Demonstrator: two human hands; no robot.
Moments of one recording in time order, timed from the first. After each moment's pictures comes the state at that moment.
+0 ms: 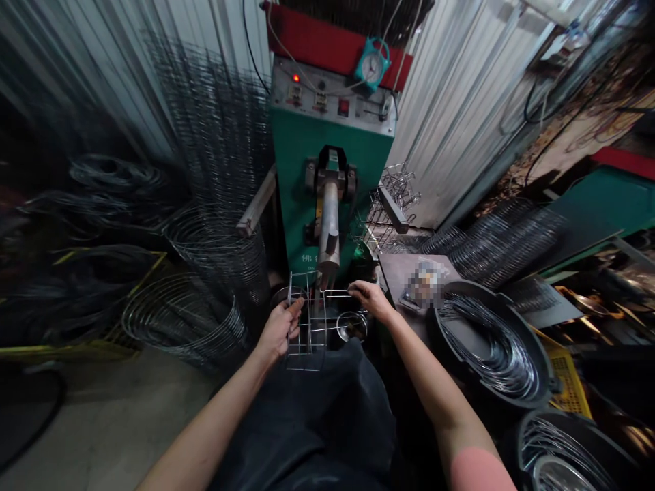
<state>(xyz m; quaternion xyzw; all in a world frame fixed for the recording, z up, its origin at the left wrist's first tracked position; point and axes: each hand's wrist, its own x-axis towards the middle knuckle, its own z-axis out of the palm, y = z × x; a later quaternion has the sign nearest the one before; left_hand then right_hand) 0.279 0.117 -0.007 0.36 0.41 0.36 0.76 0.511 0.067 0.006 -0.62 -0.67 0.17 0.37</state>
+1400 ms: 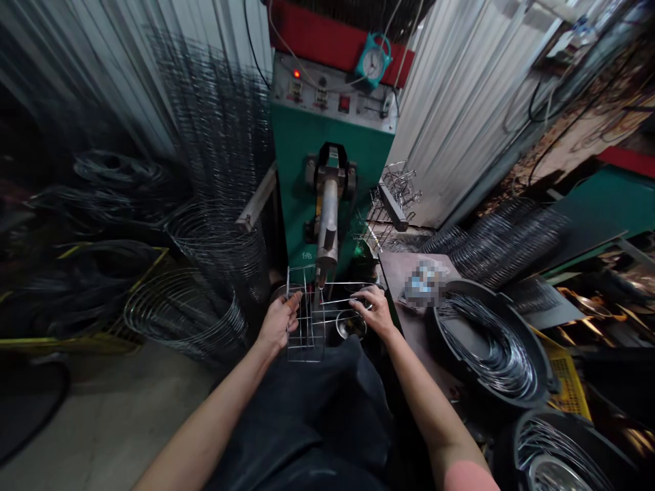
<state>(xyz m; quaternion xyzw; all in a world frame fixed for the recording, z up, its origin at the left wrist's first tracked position) 0.284 0.118 -0.007 0.34 0.42 0.39 0.74 0.492 0.030 0.001 -0.66 -0.63 0.02 0.40</state>
